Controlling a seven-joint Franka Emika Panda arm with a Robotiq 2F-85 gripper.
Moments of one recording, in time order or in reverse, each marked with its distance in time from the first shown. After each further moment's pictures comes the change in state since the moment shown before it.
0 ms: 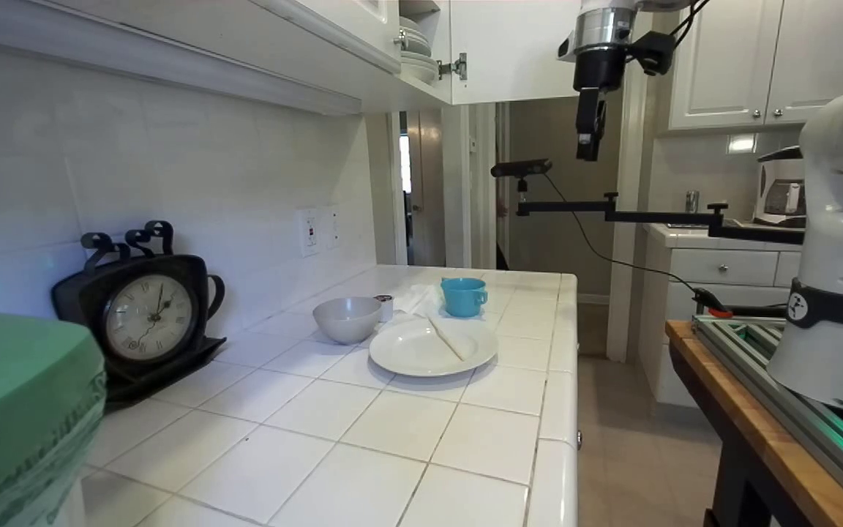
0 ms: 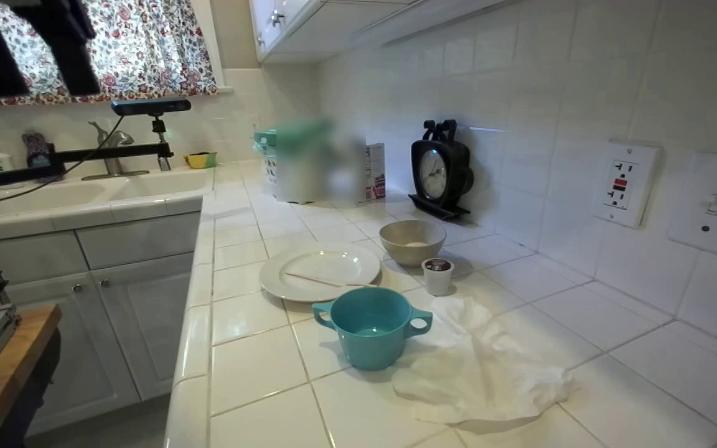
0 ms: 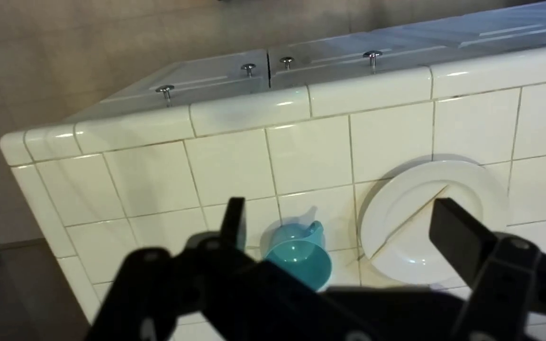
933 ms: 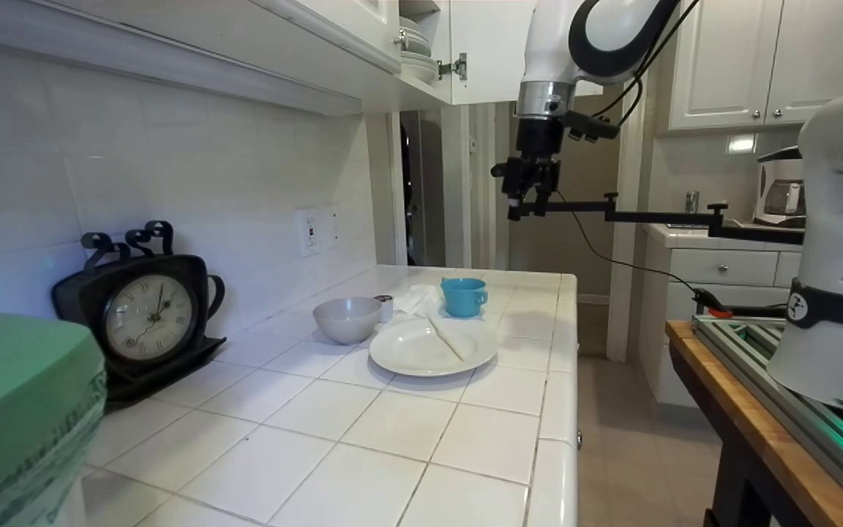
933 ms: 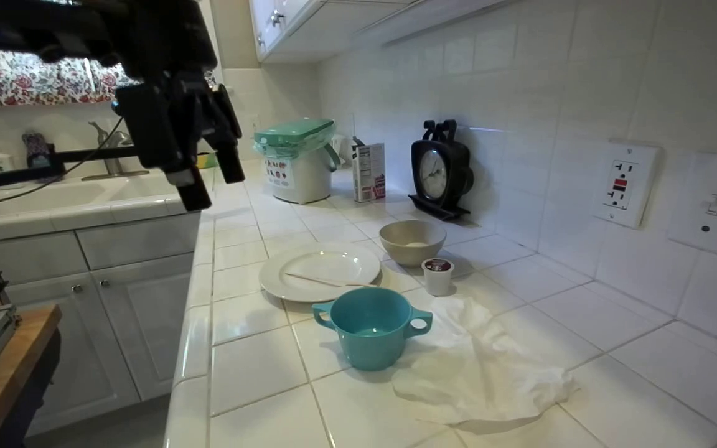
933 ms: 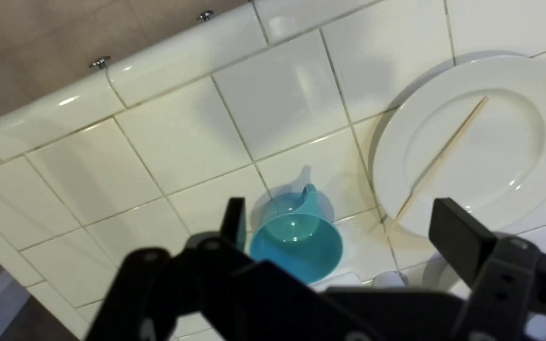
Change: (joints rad) arm 0.011 0.379 0.111 -0.011 0.045 0.454 0.322
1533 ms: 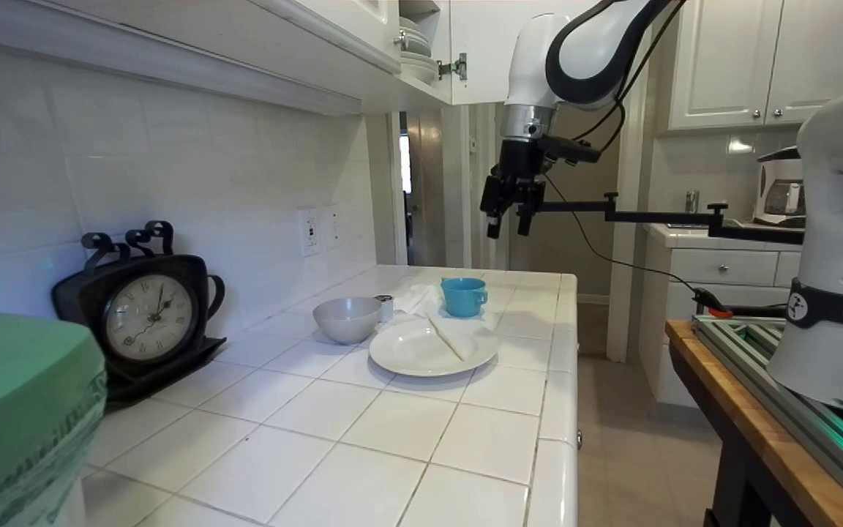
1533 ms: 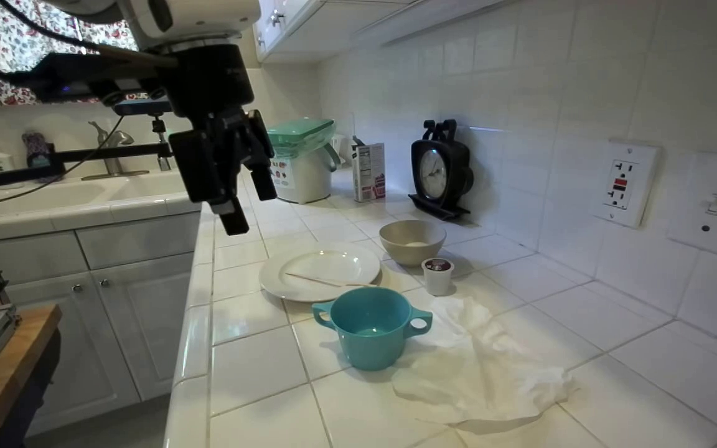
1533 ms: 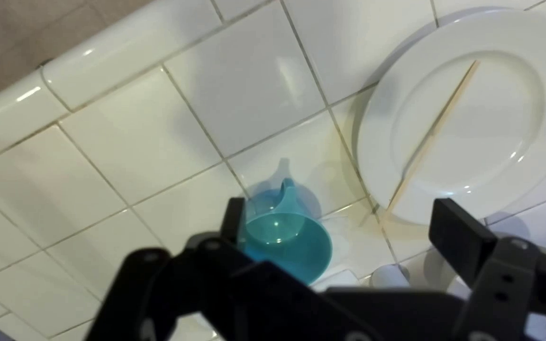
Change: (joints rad) arm 0.017 0.139 0.002 0.033 0.075 0.127 0.039
